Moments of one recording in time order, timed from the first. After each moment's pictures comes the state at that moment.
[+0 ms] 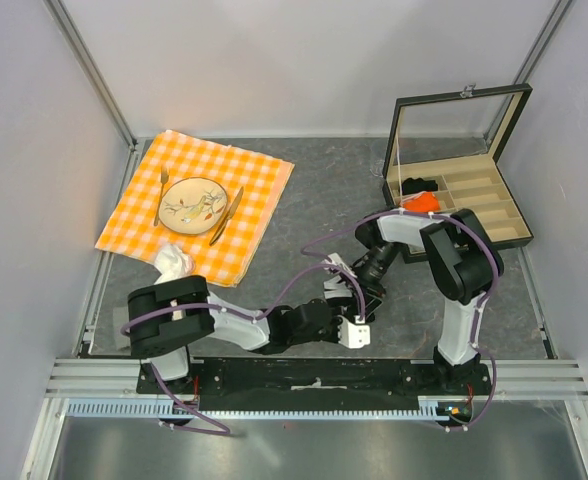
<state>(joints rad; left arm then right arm) -1.31 1.71 0.61 0.58 -0.10 0.53 0.46 1.95 1.13 -1.20 -0.81 -1.30</state>
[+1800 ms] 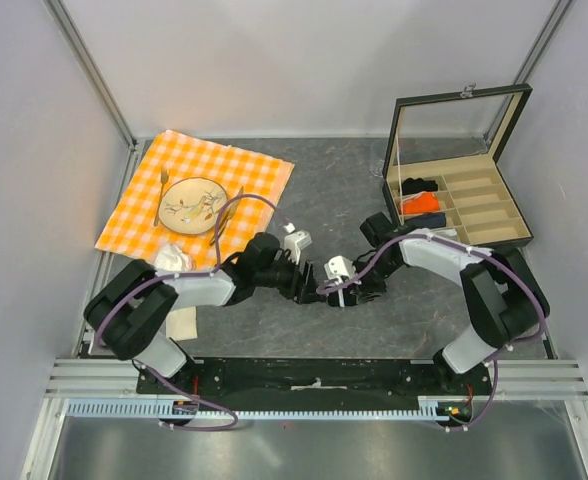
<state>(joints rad) -0.75 1.58 0.65 0.31 0.56 -0.43 0.50 1.57 0.87 -0.72 -0.61 -1.26</state>
